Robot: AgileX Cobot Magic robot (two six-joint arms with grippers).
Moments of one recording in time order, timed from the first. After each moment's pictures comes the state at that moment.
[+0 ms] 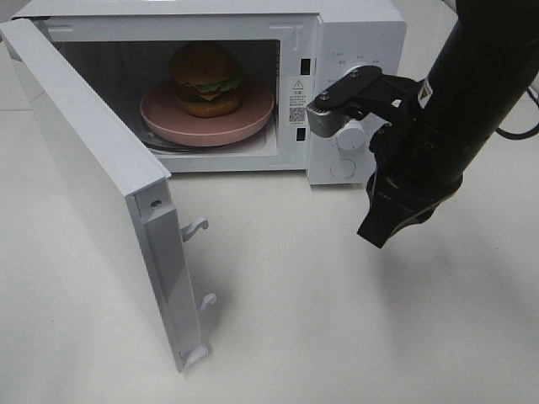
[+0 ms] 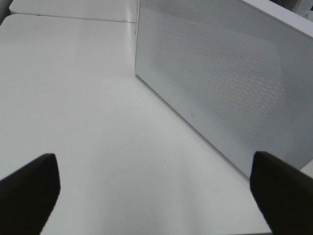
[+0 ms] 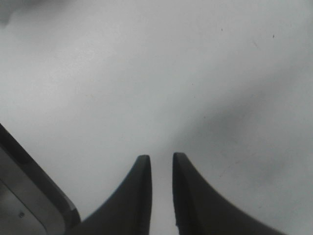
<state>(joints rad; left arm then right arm) -0.03 0.00 -0.51 -0.14 1.07 -0.01 0.56 1.59 -1.08 0.03 0.86 -0.42</state>
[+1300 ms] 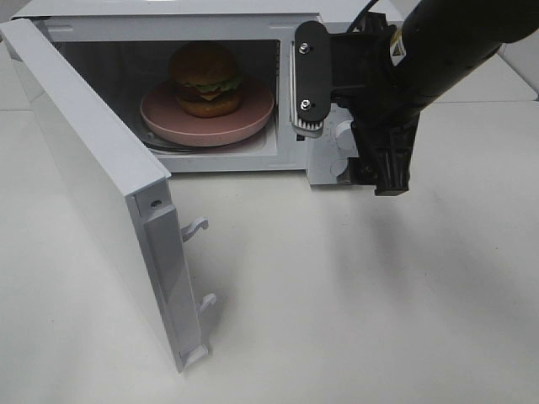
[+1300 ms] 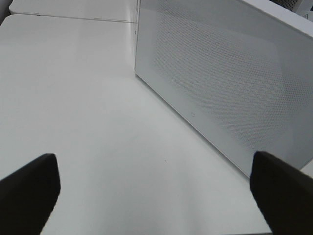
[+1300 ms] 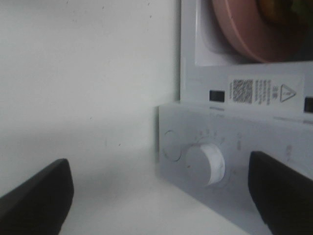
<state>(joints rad) -0.03 0.00 -0.51 -0.14 1.07 -0.01 0.61 1.60 -1.12 -0.28 0.52 -0.89</state>
